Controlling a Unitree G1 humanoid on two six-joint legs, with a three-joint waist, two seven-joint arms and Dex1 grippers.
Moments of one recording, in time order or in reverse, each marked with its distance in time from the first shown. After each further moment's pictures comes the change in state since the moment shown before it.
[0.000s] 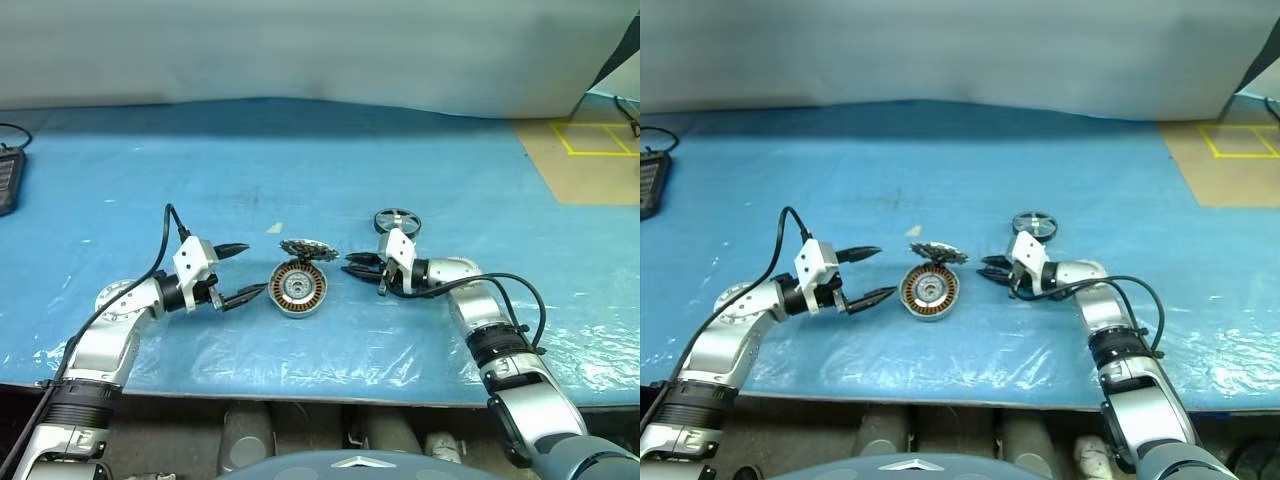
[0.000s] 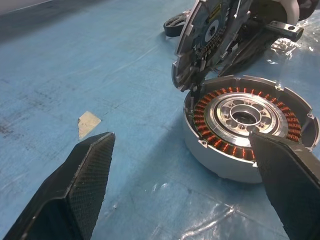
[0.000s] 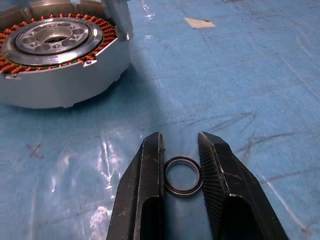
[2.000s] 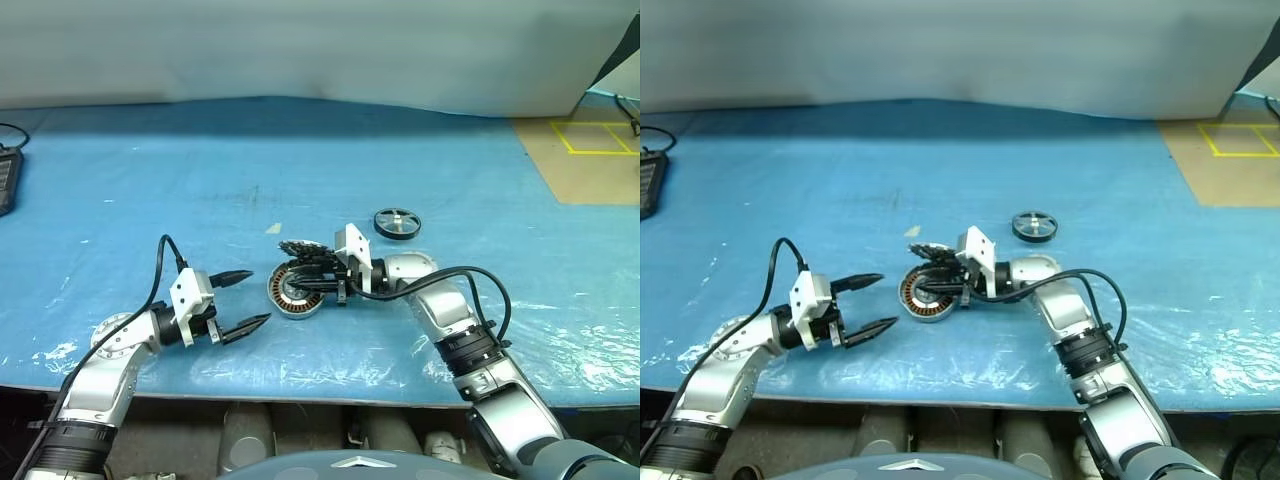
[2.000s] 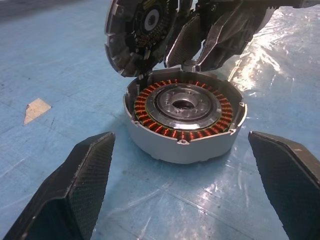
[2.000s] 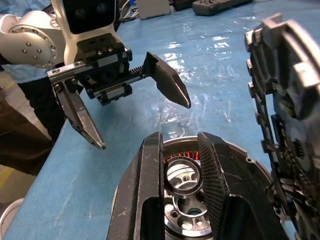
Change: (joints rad) left arm 0.196 -0.030 0.014 -0.093 -0.050 -0.063 -0.039; right arm 0.002 0.126 0.159 -0.356 0.193 0.383 0.055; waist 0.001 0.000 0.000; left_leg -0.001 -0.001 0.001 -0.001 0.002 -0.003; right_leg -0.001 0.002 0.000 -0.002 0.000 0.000
